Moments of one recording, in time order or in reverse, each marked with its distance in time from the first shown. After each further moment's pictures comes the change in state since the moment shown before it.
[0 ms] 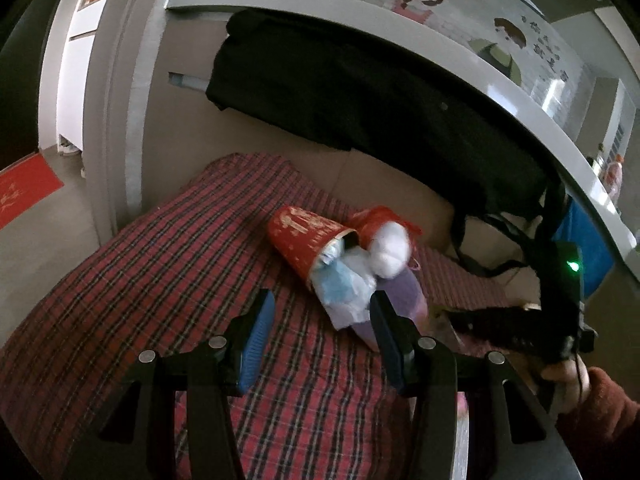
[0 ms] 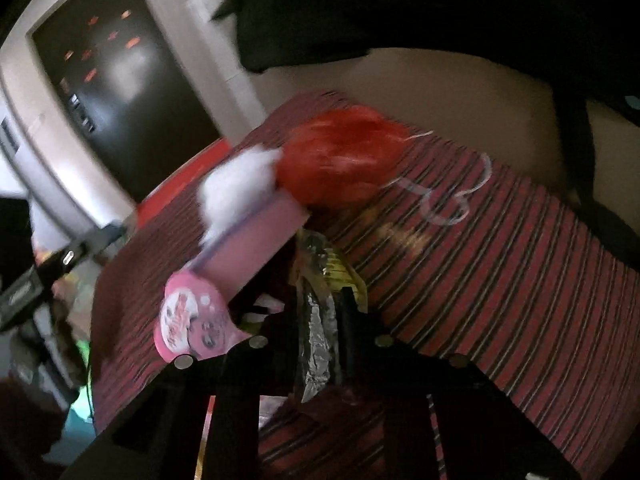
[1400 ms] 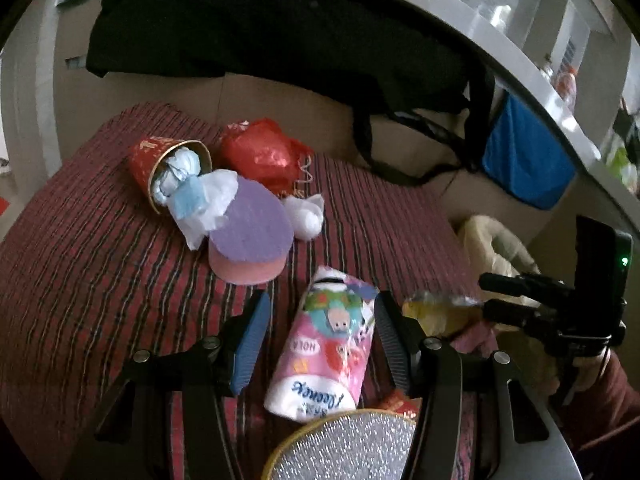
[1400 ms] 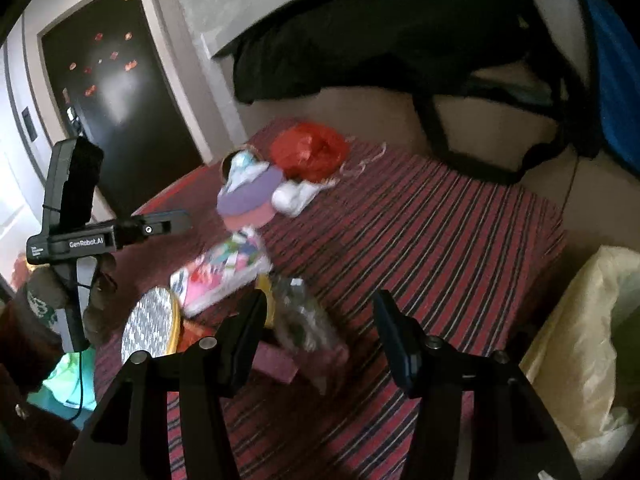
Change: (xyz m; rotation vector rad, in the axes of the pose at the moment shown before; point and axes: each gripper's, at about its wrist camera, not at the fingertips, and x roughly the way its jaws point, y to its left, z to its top) left arm 0.032 -0.108 -0.049 0.175 0.211 -0.148; right arm -0.135 -0.024 -0.117 0.016 -0.125 -0.120
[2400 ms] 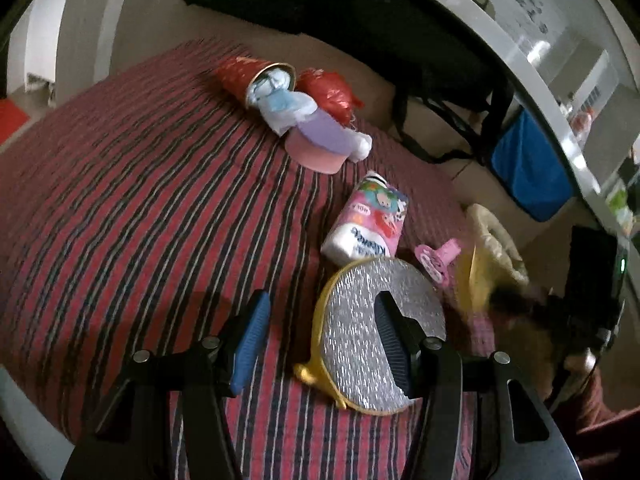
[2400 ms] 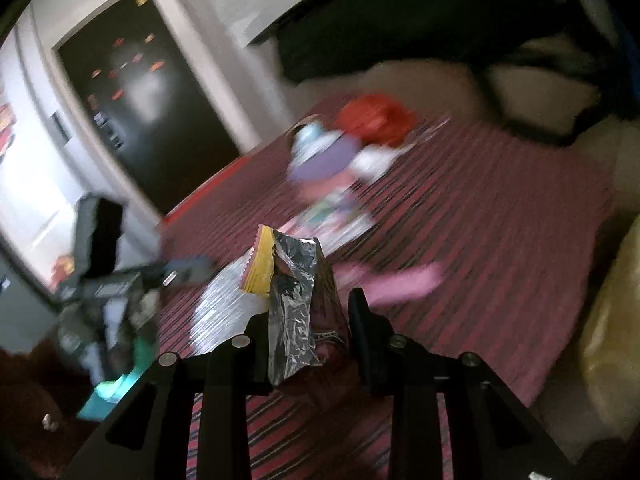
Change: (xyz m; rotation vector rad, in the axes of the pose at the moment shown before) left arm -0.062 0.058 -0.089 -0.233 0.050 -0.049; right arm -0.002 0.067 -0.027 0.039 0.061 0.213
